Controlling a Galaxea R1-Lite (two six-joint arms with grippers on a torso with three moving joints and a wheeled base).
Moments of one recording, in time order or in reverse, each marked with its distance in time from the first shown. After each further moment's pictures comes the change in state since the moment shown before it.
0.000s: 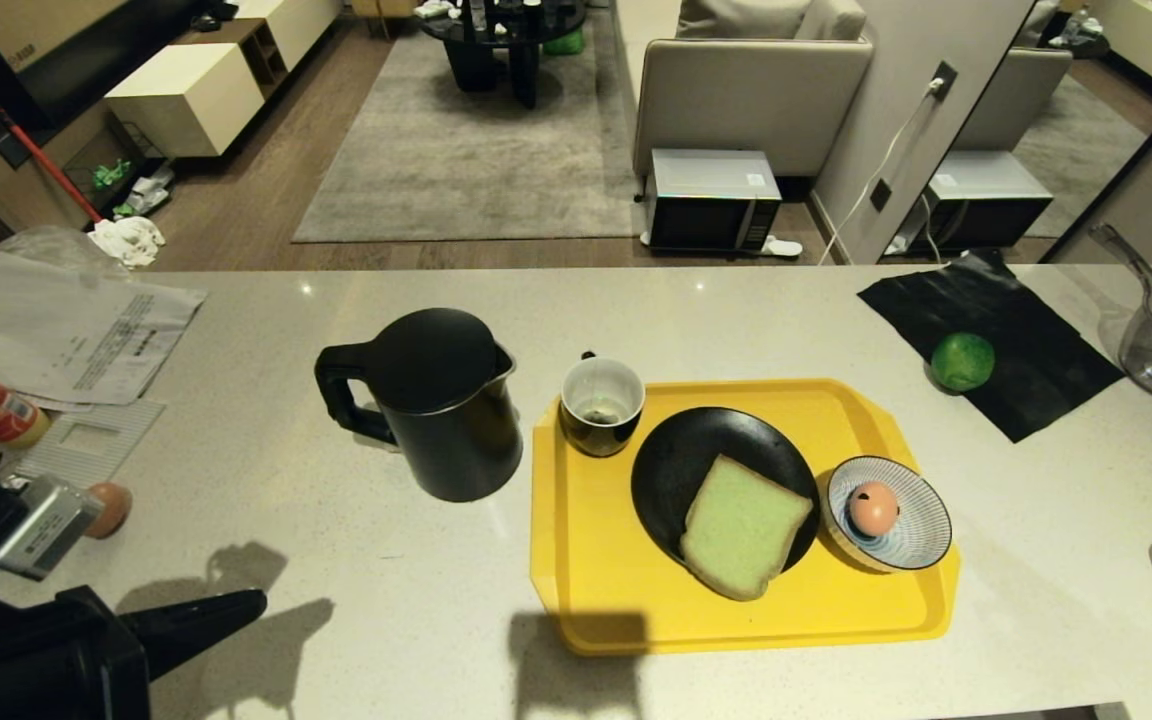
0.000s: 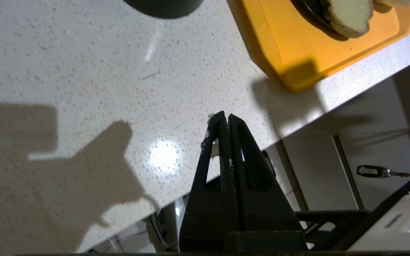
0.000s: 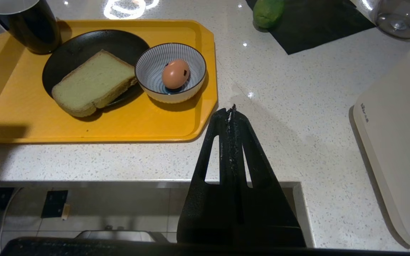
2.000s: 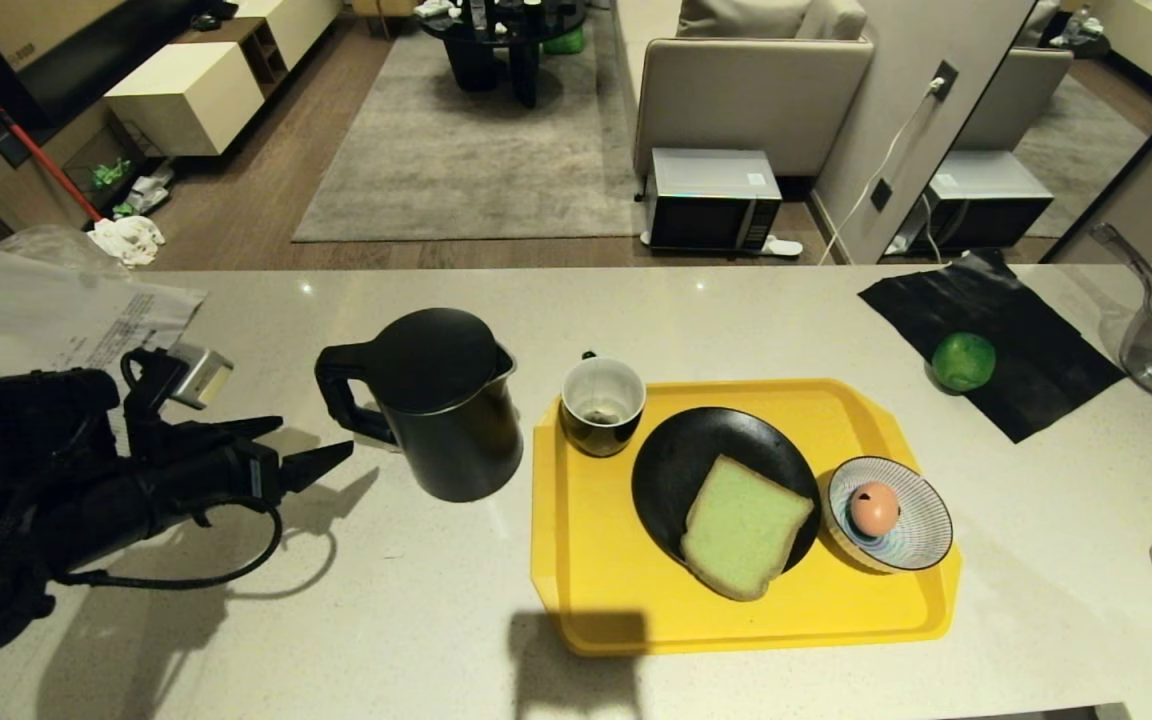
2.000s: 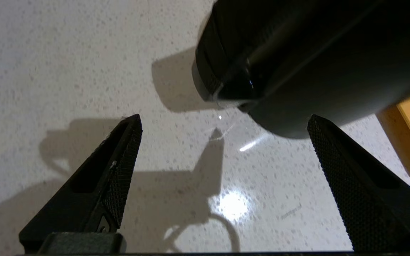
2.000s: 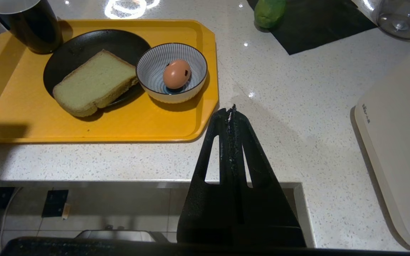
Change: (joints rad) left arm -0.015 0.577 -0.305 -0.494 0.168 0.044; right arm 0.000 0.000 0.000 0.000 0.000 0.000
